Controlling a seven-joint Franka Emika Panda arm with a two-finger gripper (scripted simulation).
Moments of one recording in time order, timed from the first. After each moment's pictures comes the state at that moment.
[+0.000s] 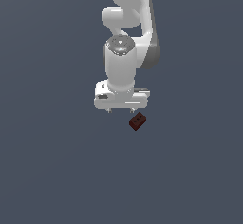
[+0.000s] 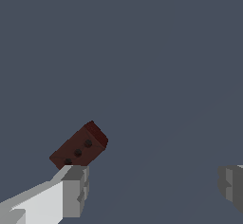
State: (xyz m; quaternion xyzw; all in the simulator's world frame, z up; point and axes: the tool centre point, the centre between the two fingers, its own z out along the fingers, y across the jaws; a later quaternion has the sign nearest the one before) arm 0.005 -0.002 0.176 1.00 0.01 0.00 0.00
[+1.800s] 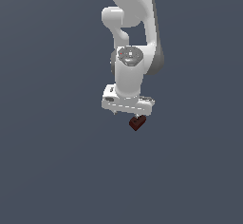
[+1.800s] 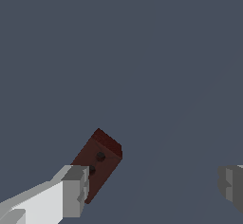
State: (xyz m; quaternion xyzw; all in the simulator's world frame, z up) arm 0.002 0.020 0.144 1.00 -0.09 0.00 0.01
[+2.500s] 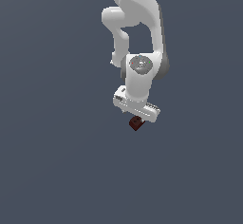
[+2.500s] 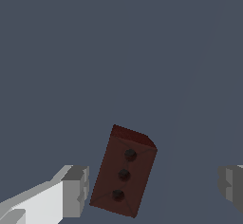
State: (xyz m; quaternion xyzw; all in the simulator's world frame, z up) arm -0.013 0.057 0.108 0.97 -0.25 0.00 0.00
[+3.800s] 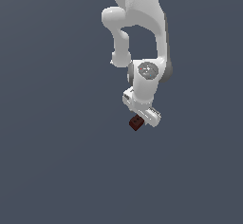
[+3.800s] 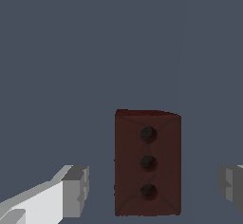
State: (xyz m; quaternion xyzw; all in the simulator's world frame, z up) arm -0.029 0.087 0.075 0.92 -0.39 0.00 0.00
